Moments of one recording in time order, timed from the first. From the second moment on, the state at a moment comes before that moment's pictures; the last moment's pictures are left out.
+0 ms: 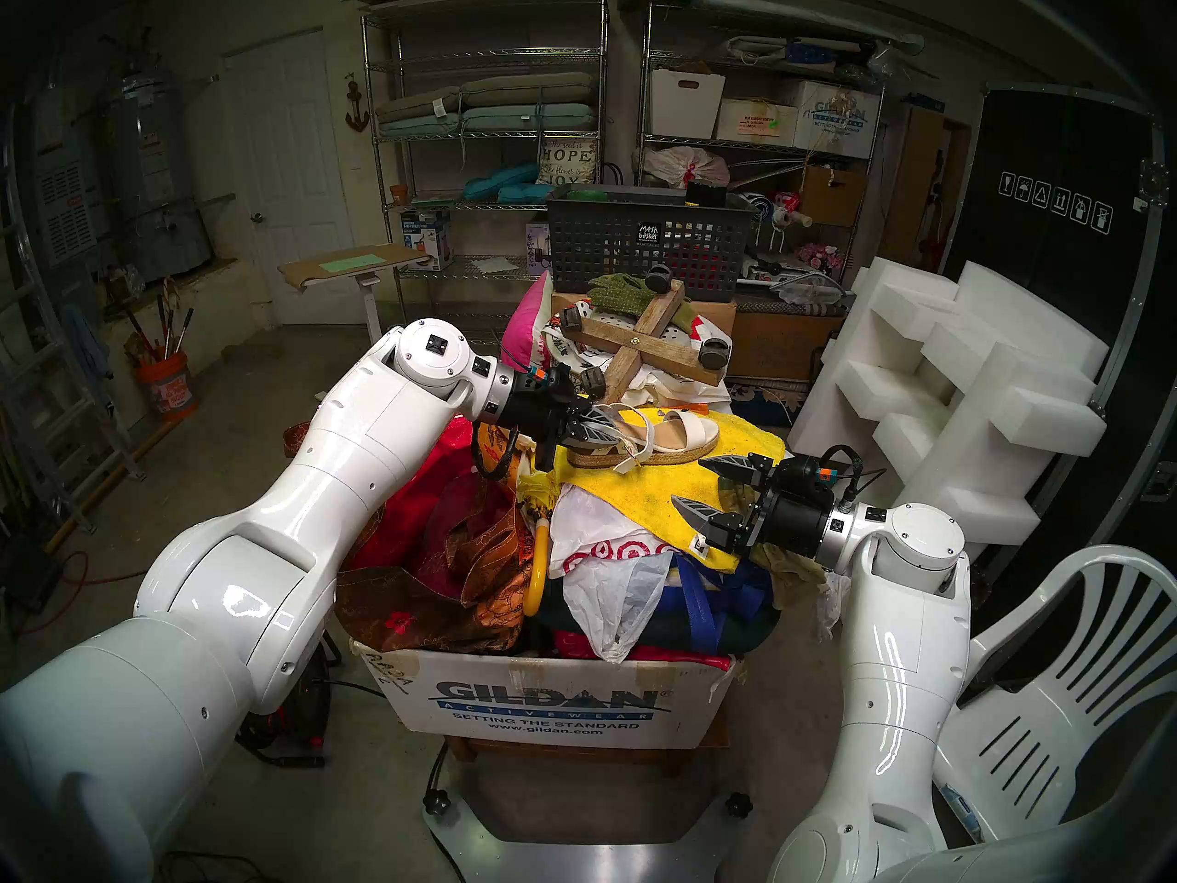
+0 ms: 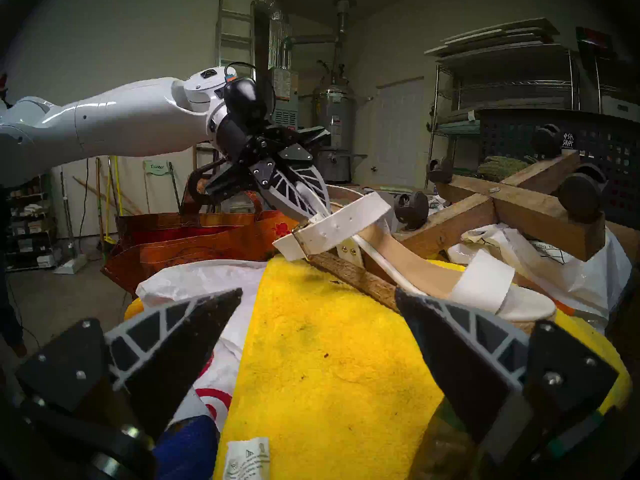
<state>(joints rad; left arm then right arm) 0.62 -1.30 -1.08 -0.90 0.05 -0.22 -1.34 -1.30 -1.69 2.07 -1.58 -0.31 0.12 1.48</state>
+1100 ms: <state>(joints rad) 0.62 -1.29 -1.10 -0.93 0.05 -0.11 -1.39 -1.30 -1.69 2.07 -1.58 -0.31 0.12 1.48</state>
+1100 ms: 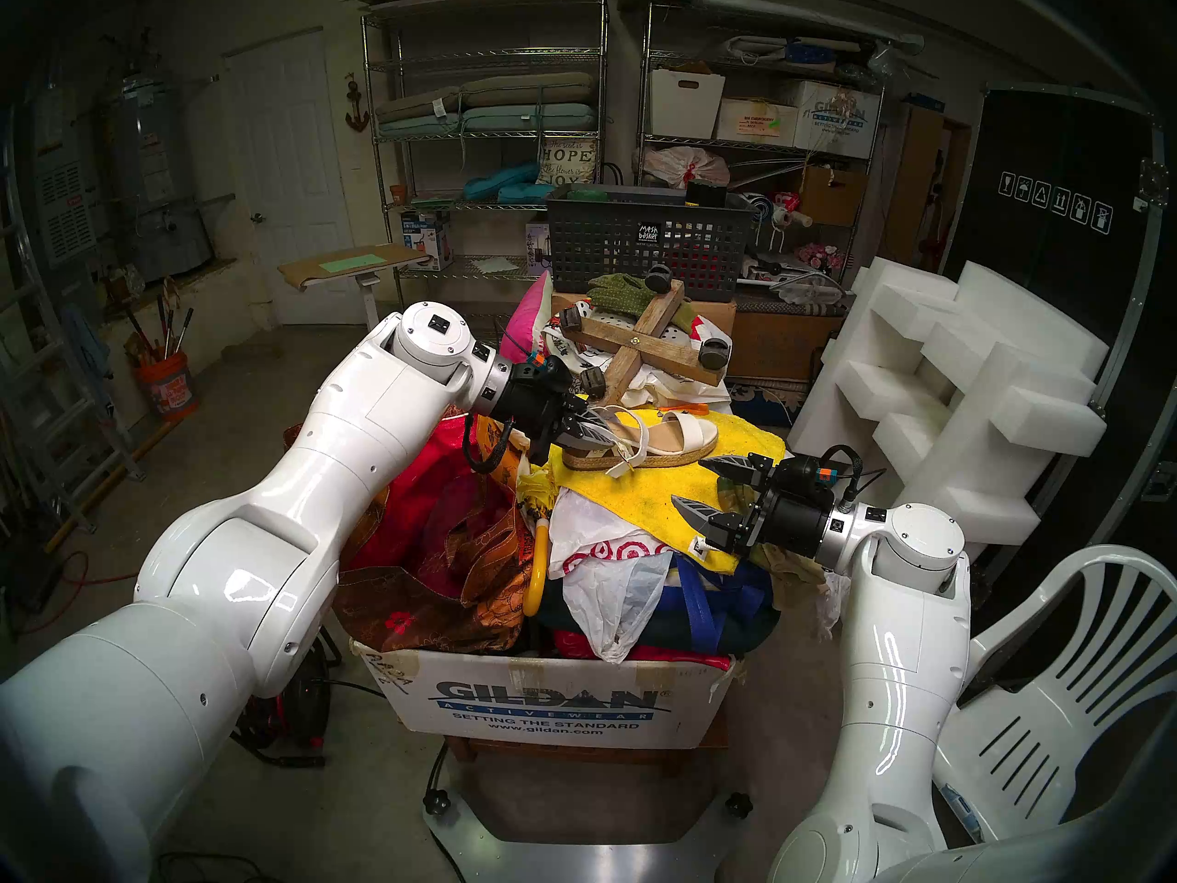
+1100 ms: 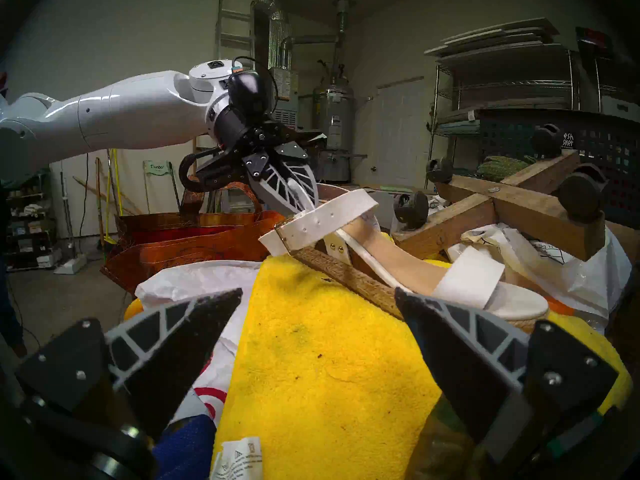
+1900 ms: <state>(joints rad) 0.87 -1.19 -1.24 -1.24 -0.03 -0.30 -1.29 -1.30 -1.69 2.07 -1.58 -0.31 0.12 1.48</state>
